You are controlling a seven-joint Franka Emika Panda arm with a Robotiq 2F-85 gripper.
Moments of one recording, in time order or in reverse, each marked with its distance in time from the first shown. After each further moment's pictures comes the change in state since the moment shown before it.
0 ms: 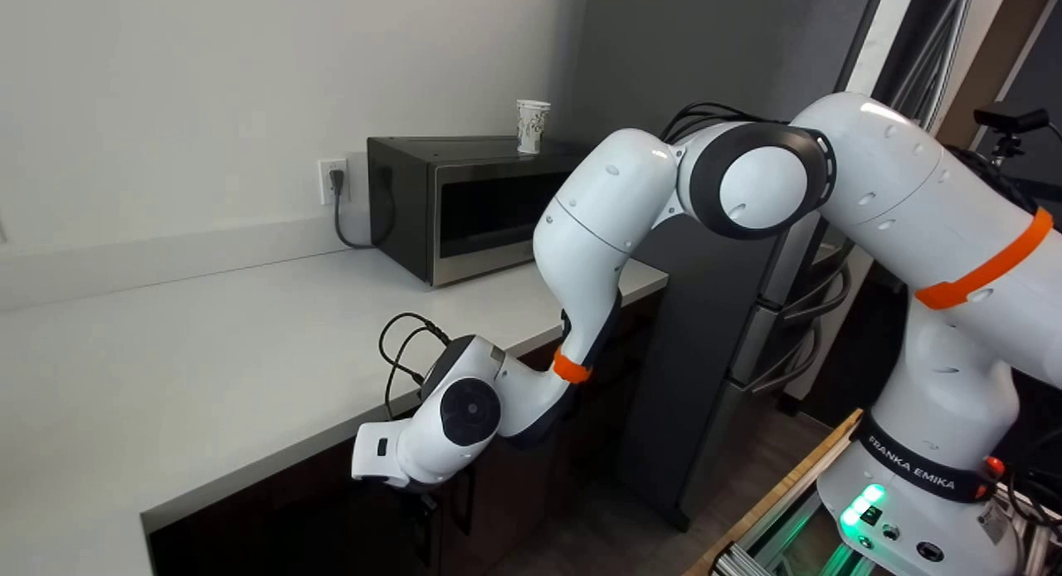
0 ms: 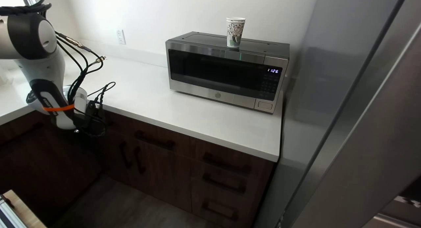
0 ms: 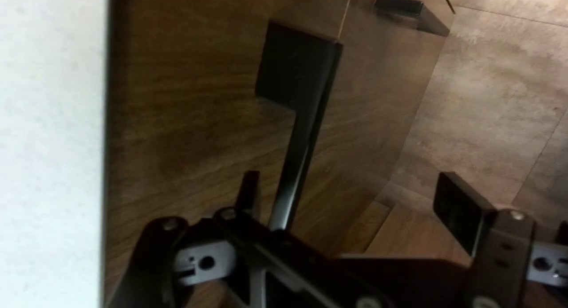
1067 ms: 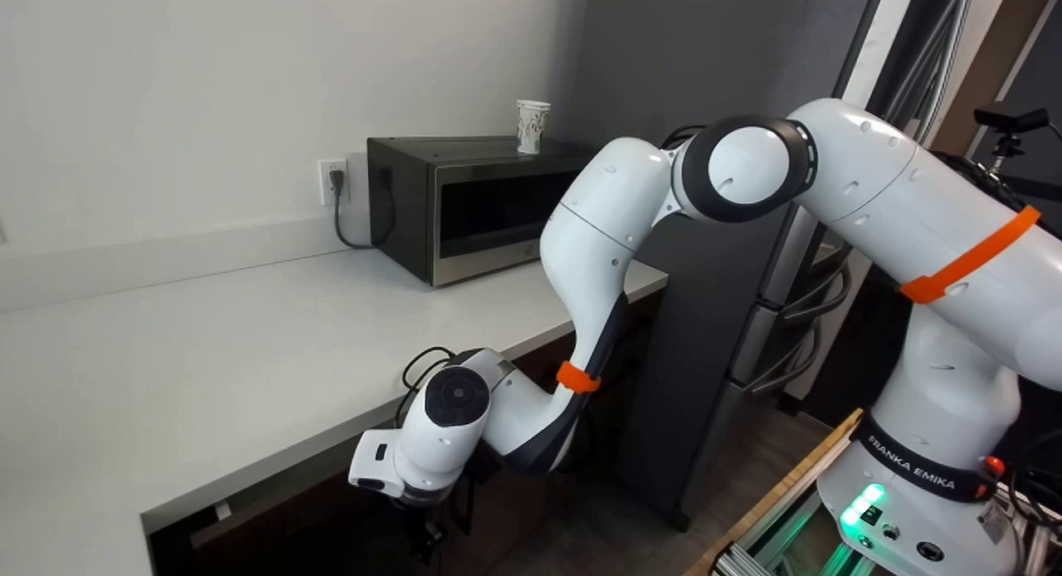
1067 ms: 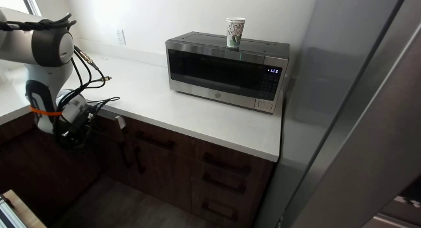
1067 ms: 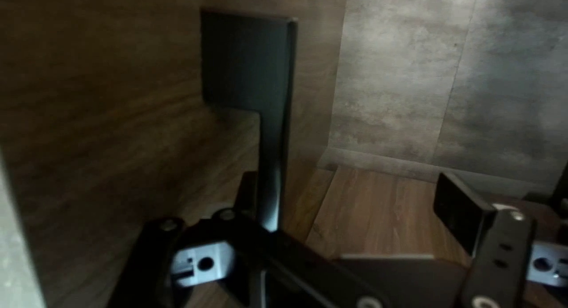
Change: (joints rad) arm -0.154 0.024 0.204 -0.062 0.253 -0.036 -0.155
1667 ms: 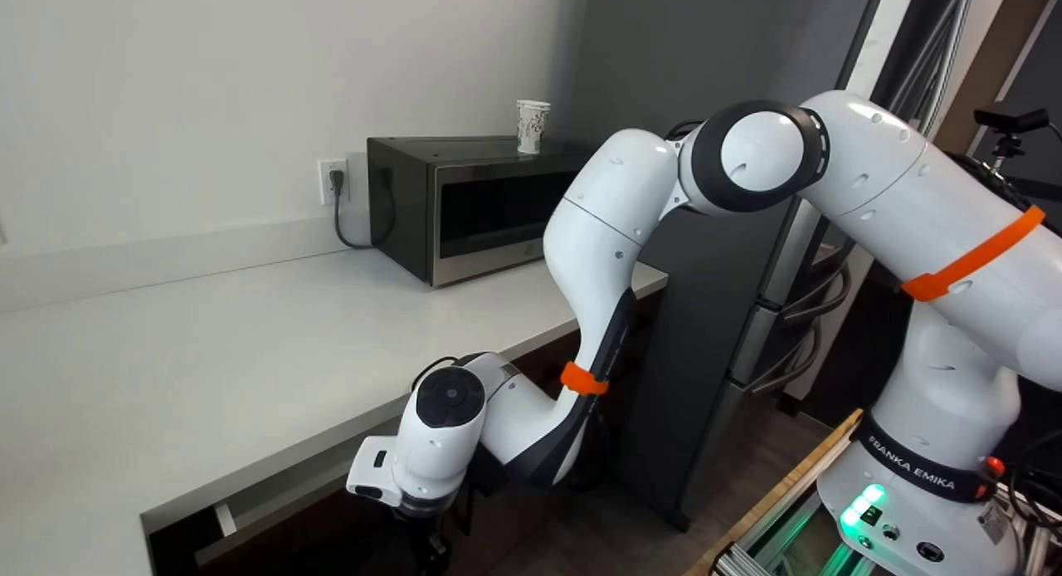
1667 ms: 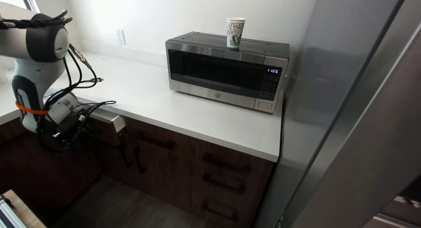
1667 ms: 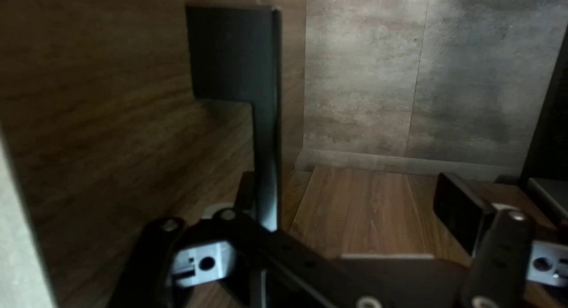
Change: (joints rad) arm 0.009 -0.035 0.029 -0.056 0.129 -0.038 -0.023
